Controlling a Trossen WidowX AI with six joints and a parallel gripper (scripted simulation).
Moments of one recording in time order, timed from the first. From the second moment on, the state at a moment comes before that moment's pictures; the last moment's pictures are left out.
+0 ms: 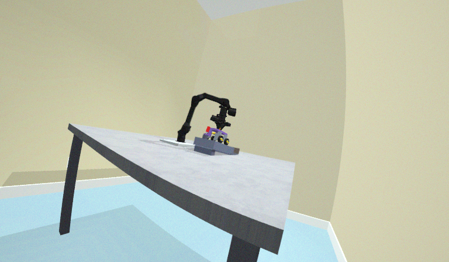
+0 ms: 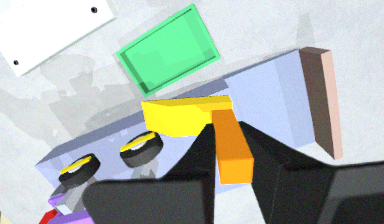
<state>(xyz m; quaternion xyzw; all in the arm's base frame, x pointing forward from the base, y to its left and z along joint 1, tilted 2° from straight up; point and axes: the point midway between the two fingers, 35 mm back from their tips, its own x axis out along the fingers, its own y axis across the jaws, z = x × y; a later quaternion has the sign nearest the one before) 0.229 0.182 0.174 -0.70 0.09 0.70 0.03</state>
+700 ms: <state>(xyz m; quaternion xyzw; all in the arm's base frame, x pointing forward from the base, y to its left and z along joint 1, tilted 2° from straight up) 0.248 0.188 0.168 -0.70 -0.02 0.71 -0.08</state>
